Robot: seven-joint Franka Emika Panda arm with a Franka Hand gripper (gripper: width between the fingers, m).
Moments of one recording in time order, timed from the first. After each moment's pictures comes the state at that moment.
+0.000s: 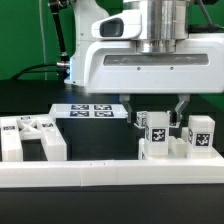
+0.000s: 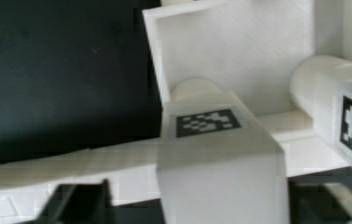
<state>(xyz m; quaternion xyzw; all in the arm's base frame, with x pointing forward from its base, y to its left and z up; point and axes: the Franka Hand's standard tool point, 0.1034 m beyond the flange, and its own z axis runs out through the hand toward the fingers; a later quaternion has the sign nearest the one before) 0.635 0.053 0.083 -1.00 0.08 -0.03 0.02</state>
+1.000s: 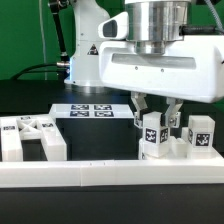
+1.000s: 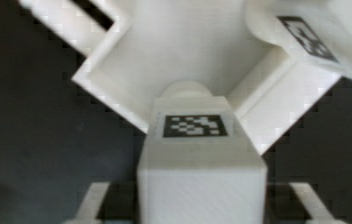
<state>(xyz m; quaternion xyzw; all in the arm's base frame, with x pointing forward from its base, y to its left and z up) 0.635 0.058 0.082 -0.87 0.50 -0.01 0.03</state>
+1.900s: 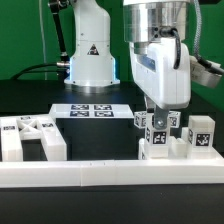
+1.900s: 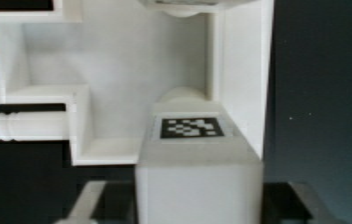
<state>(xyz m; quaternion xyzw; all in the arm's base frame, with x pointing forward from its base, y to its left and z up) 0.636 0.057 0.081 -0.71 0.70 0.00 0.04</state>
